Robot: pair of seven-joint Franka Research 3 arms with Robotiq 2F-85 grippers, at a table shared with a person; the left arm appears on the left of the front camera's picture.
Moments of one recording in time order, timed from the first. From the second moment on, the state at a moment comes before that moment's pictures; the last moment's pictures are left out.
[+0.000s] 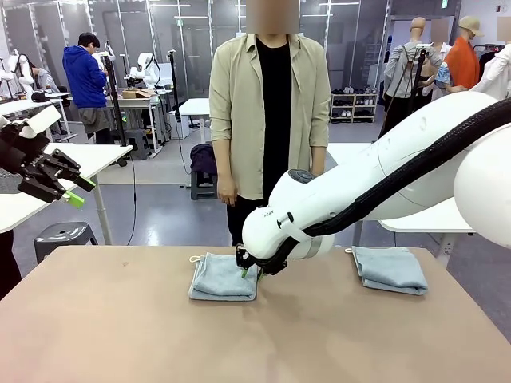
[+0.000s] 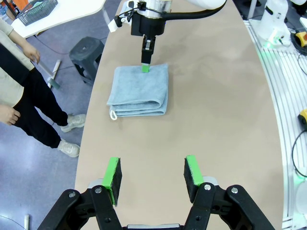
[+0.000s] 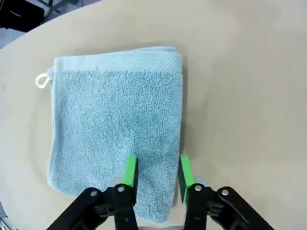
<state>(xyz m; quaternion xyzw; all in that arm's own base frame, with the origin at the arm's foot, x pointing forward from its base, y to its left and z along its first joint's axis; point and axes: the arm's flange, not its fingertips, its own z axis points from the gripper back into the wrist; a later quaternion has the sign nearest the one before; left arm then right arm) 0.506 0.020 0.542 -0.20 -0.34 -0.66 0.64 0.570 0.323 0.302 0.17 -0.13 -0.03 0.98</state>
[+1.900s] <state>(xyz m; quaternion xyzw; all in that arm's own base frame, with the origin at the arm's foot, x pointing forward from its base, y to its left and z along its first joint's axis) 0.506 0.020 0.542 -0.20 -0.34 -0.66 0.64 0.577 0.322 0.297 0.17 -0.12 -0.02 0.98</state>
